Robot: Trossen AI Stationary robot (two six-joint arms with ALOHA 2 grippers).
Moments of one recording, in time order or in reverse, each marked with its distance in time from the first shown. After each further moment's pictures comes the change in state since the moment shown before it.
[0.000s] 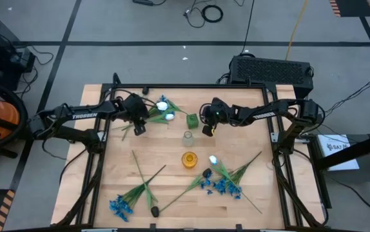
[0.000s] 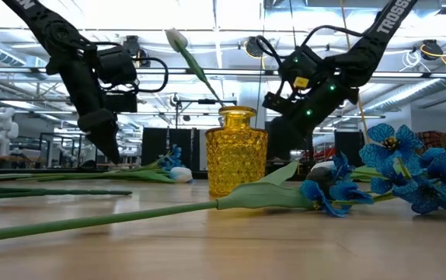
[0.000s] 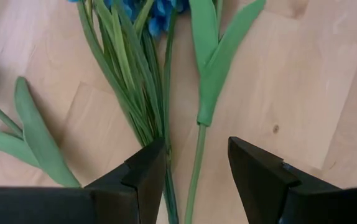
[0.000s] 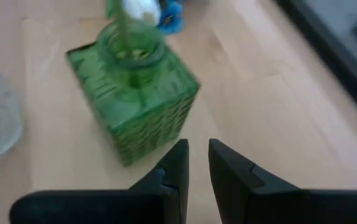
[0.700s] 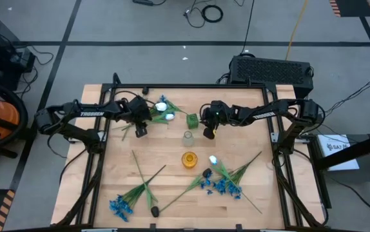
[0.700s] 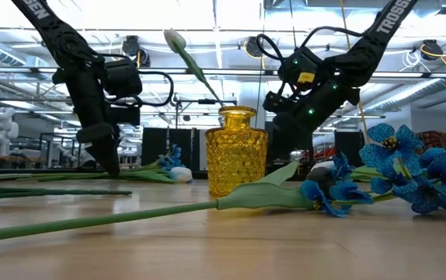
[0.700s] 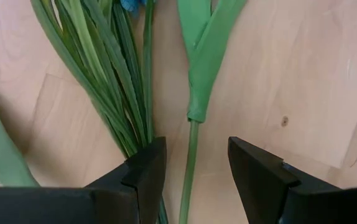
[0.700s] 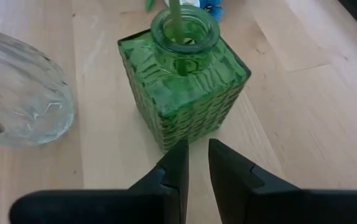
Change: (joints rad) left arm -0.017 0.114 0.000 0.043 -0.008 0.027; right arm 0.003 0.000 0.000 -0.024 -0.114 0.034
